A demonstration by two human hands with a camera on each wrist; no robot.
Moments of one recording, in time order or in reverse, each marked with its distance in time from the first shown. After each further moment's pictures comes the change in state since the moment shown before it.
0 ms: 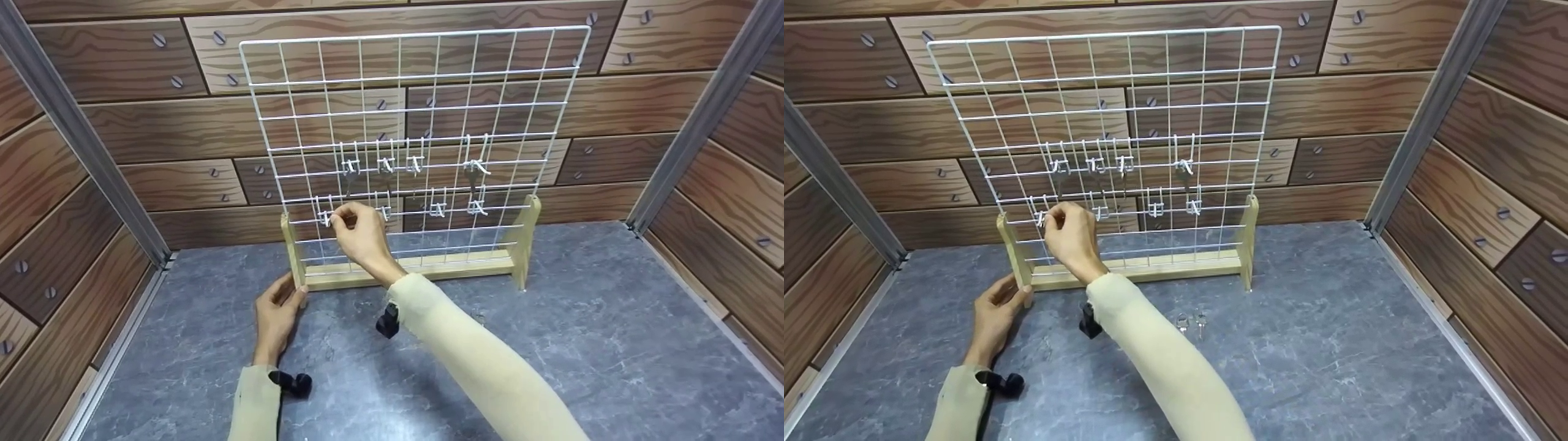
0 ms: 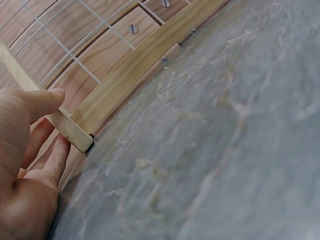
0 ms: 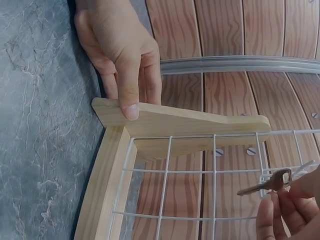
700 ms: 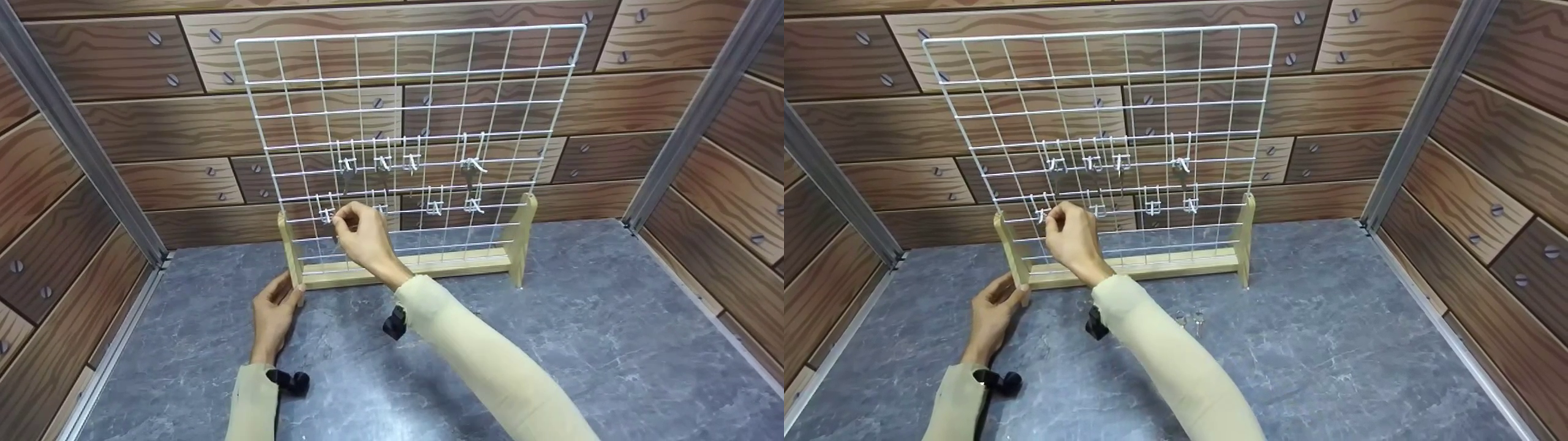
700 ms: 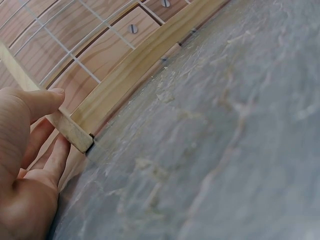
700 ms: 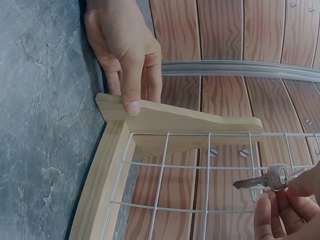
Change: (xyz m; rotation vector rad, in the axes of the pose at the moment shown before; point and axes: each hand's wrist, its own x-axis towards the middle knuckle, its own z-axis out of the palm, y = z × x) left_hand 0.000 0.000 0.001 0.002 0.015 0.003; right_hand -0.008 -0.002 -0.015 0.025 -0.063 -0.033
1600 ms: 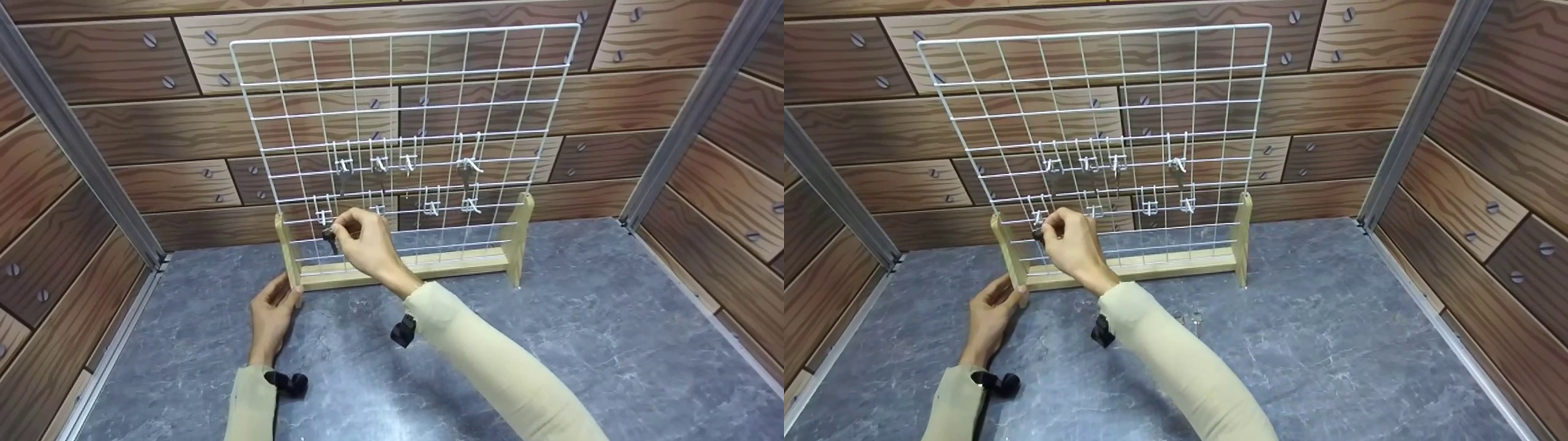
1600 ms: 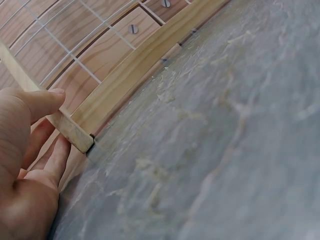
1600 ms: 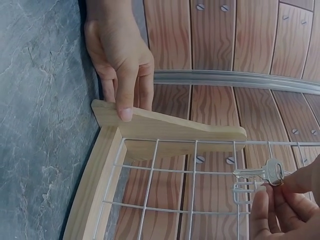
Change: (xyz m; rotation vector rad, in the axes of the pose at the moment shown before) left_hand 0.001 -0.002 0.001 -0.017 0.017 0.013; right_hand -0.014 -0.009 -0.014 0.072 -0.058 0.000
